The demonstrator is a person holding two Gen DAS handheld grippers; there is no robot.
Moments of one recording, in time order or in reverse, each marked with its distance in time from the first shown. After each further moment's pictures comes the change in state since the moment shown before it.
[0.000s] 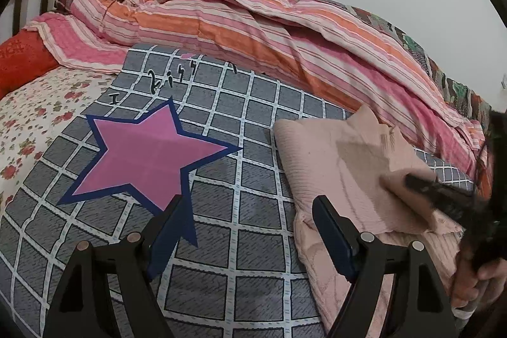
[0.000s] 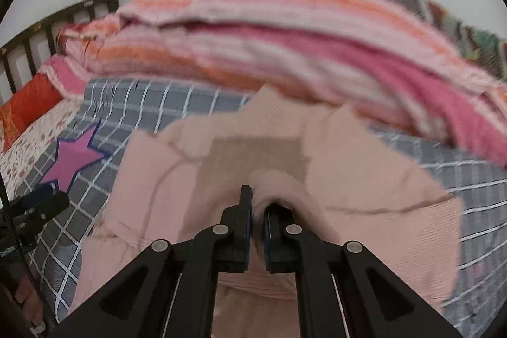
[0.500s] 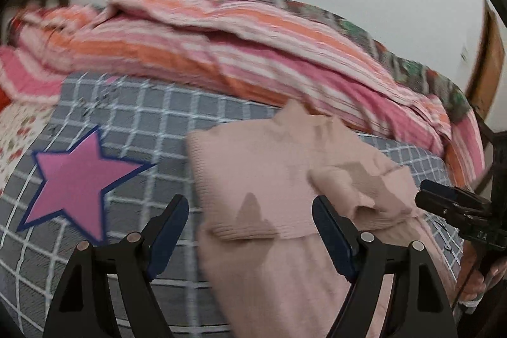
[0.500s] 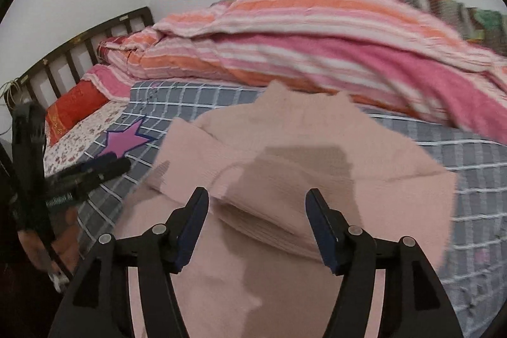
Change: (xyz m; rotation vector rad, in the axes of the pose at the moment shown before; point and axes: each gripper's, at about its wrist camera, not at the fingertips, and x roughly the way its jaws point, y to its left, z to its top) left arm -0.008 -0.075 0.002 0.154 -0.010 -0.172; right arm -0.077 -0.065 -0.039 0.009 -0.055 0.180
